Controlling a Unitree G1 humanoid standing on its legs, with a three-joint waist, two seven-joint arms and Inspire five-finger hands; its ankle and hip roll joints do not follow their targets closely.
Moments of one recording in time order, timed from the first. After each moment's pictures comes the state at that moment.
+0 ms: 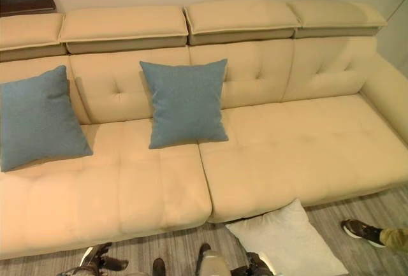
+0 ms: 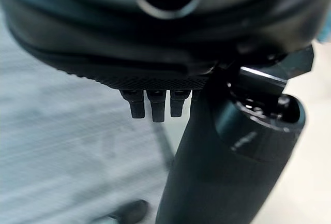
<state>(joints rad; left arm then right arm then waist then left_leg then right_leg) 0.01 0.25 -0.13 1.22 -0.09 -0.06 0.17 -0.05 -0.27 0.21 1.22 -0.19 0.01 -0.18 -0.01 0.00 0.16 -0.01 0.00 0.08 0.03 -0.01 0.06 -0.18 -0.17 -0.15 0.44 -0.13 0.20</state>
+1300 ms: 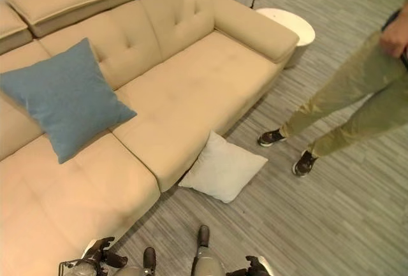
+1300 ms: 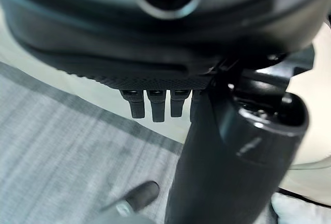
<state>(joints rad) -0.04 0.26 -0.21 1.21 0.00 -0.06 0.17 -0.04 -0.25 0.21 1.25 -0.16 0.01 -0.20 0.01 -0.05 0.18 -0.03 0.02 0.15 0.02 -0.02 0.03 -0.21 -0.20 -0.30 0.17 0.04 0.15</state>
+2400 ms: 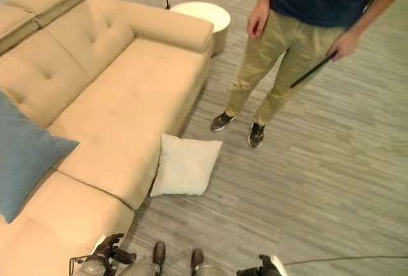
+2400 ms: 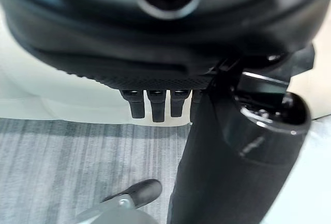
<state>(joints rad) -0.05 0.22 -0.25 1.17 0.02 -0.04 0.17 -0.04 -0.28 0.18 1.27 -0.12 0.01 -0.24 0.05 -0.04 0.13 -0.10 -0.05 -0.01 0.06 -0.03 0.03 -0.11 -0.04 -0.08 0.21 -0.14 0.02</state>
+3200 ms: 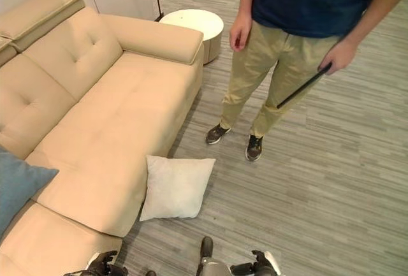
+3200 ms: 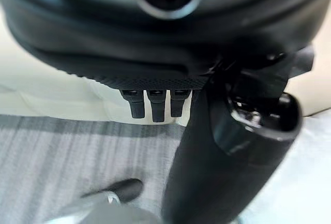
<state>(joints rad) -0.06 0.21 -0.22 1.23 0.00 -0.05 0.17 -0.07 -0.28 0.18 1.19 -0.09 0.01 -0.22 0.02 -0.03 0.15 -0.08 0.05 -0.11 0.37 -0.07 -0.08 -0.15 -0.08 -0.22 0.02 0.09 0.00</state>
